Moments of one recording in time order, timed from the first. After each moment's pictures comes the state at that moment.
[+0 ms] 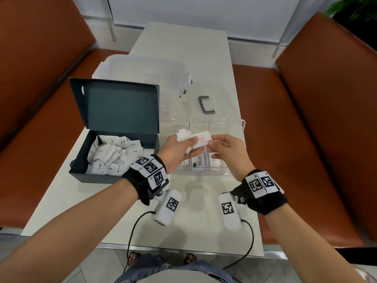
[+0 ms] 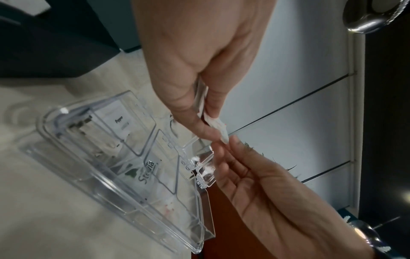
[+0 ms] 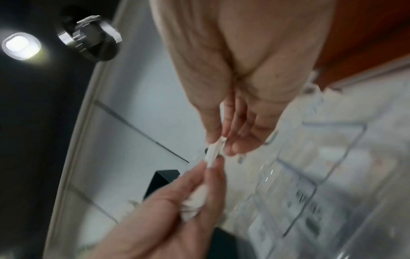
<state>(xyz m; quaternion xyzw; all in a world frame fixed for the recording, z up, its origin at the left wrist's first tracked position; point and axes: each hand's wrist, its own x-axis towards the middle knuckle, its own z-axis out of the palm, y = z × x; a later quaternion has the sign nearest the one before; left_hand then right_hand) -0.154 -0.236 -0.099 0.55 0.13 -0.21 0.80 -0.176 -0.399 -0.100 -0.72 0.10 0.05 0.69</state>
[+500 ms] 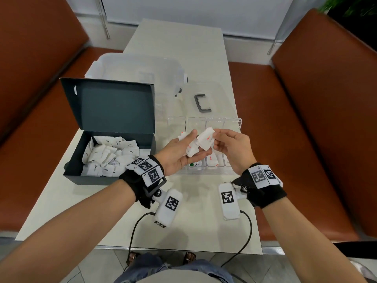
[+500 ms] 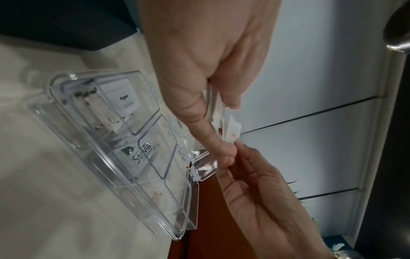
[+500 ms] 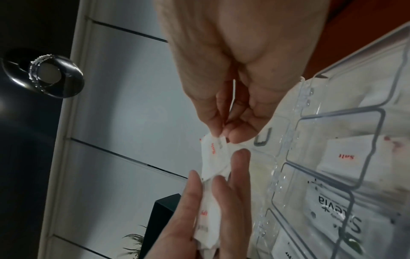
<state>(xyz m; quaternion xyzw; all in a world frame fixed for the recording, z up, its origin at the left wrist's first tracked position) -0.156 -0.241 -0.096 0.46 0.14 -0.31 0.82 -0.167 -0.408 -0.093 -0.63 0.15 0.02 0.76</state>
